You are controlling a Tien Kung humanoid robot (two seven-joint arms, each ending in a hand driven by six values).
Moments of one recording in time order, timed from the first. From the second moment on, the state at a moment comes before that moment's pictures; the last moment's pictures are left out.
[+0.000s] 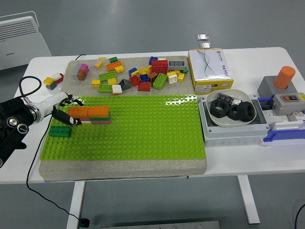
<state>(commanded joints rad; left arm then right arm) -0.60 0.40 -0.99 -1.03 1.62 -0.31 0.25 0.11 -0.11 1.78 0.18 -2.00 -0.09 -0.27</state>
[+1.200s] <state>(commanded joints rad) -0.20 0.30 -1.29 -1.48 1.98 -0.17 0.23 0.08 -0.10 1.80 0.18 -2.02 -0.09 -0.27</state>
